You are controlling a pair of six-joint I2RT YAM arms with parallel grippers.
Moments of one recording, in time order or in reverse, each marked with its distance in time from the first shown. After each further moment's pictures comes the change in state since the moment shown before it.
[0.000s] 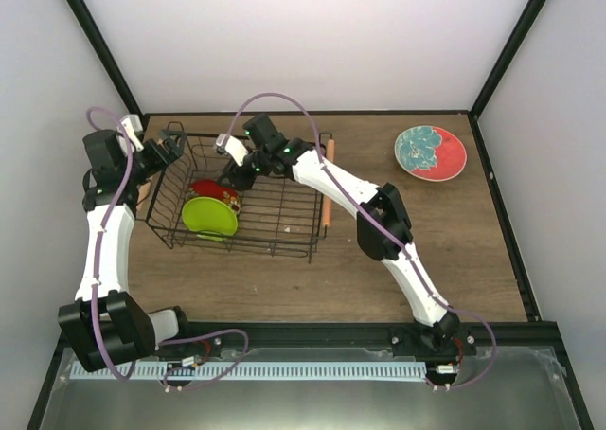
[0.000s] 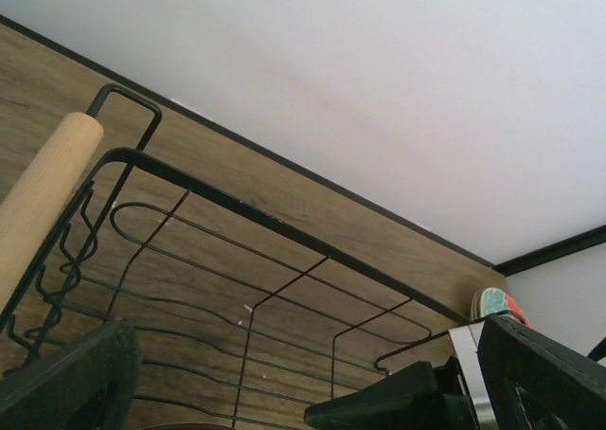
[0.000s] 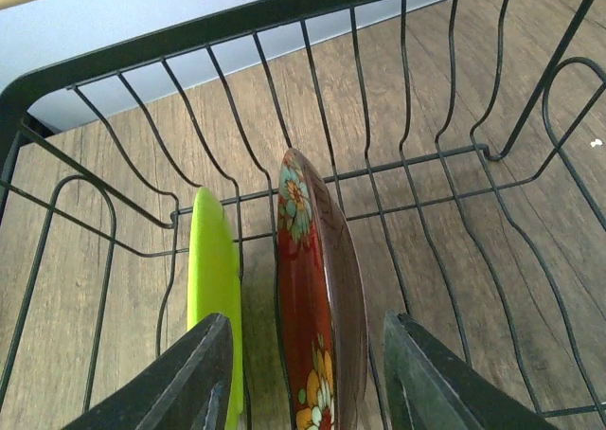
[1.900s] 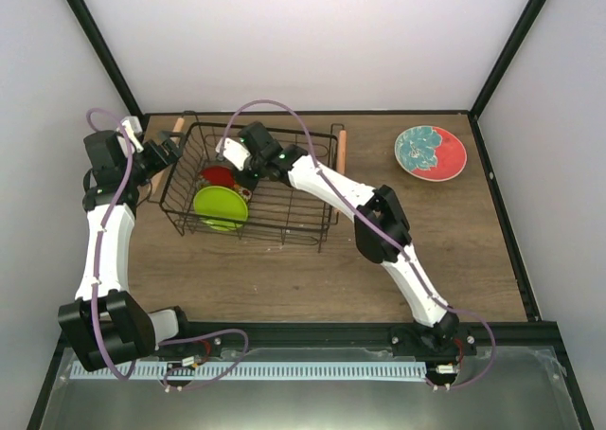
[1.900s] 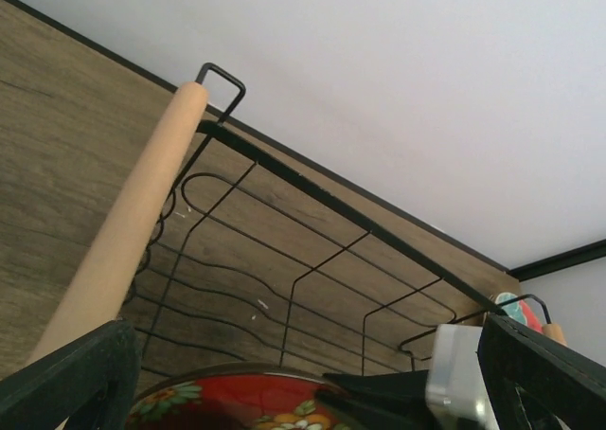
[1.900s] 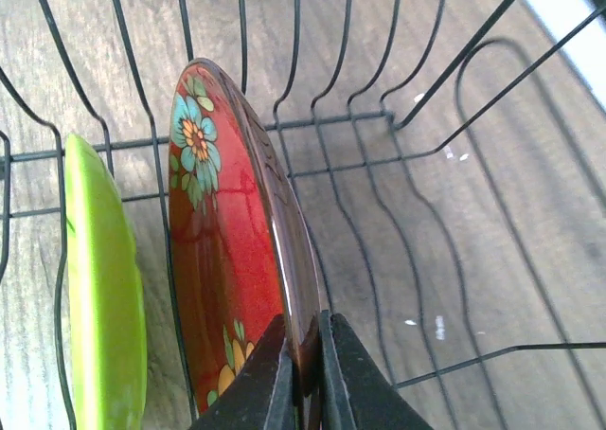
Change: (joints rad) left arm 0.001 0.002 0.000 -0.028 -0.038 0.001; right arm 0.028 0.001 -0.034 0.003 0.375 -0.166
